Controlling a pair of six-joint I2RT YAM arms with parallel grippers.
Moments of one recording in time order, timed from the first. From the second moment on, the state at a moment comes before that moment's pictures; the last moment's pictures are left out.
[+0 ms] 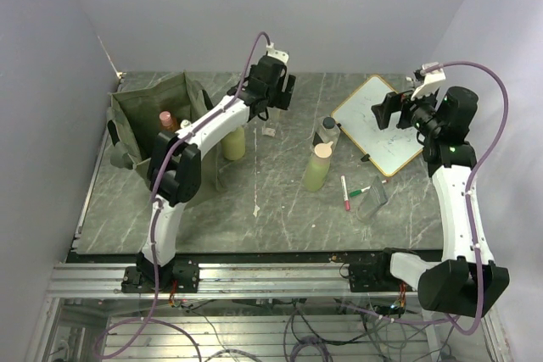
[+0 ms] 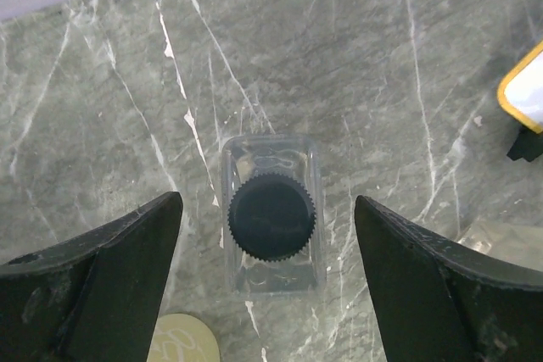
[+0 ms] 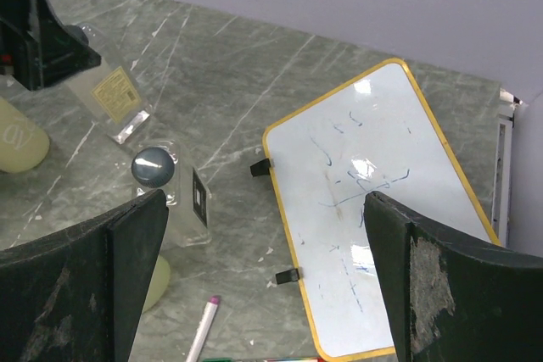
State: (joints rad) left arm -0.62 2.11 1.91 -0.34 -0.26 -0.13; right arm -0.15 1.12 1.12 -0.25 -0.48 -0.14
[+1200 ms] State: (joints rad) left arm -0.62 2.22 1.94 -0.34 -0.28 -0.15; right arm -0.18 1.13 1.12 -0.25 -0.51 -0.12
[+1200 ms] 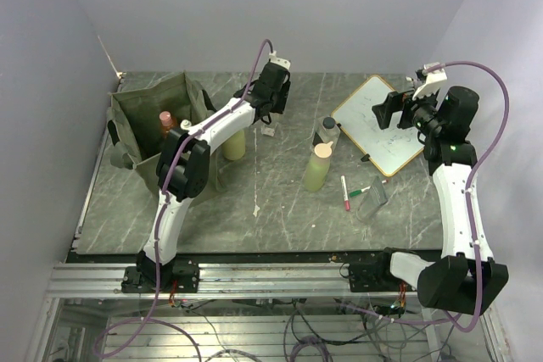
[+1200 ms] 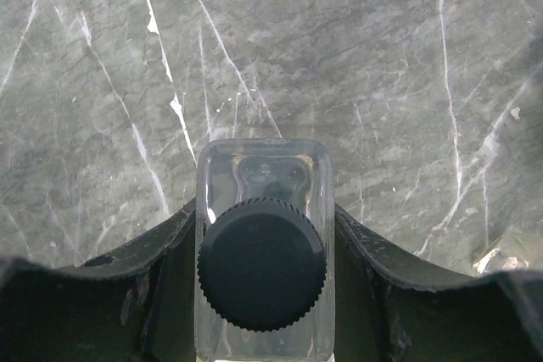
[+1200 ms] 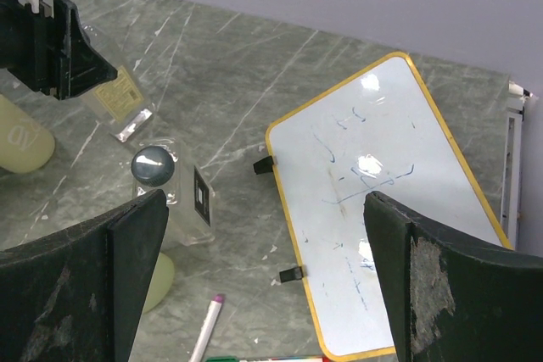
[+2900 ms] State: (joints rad) left arm -0.41 1.32 1.86 -0.64 0.25 0.29; right arm 0.21 1.39 1.39 -0.25 -0.53 -0.19
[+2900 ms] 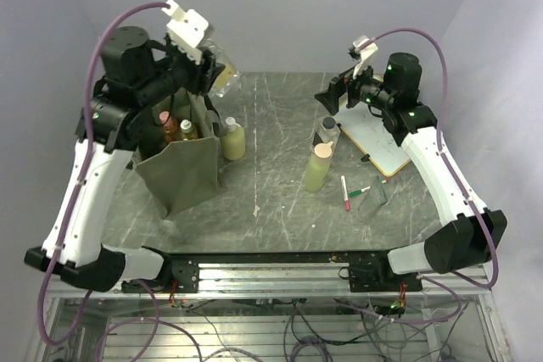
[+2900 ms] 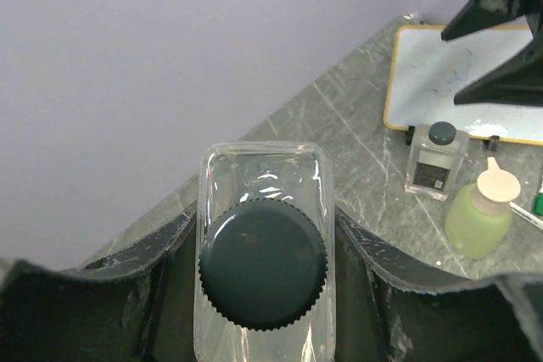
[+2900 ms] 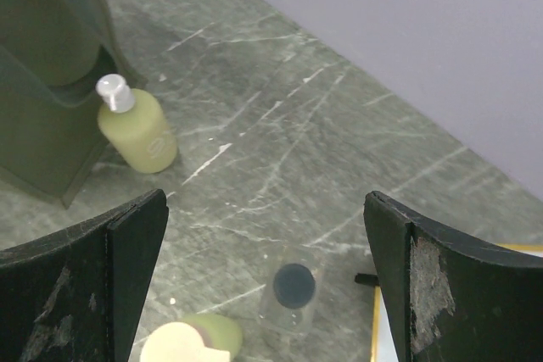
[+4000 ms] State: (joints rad) left arm -0.13 1.07 1.61 -0.87 -0.14 0.01; right arm 0.65 1.76 1.66 -0.24 -0.67 -0.34
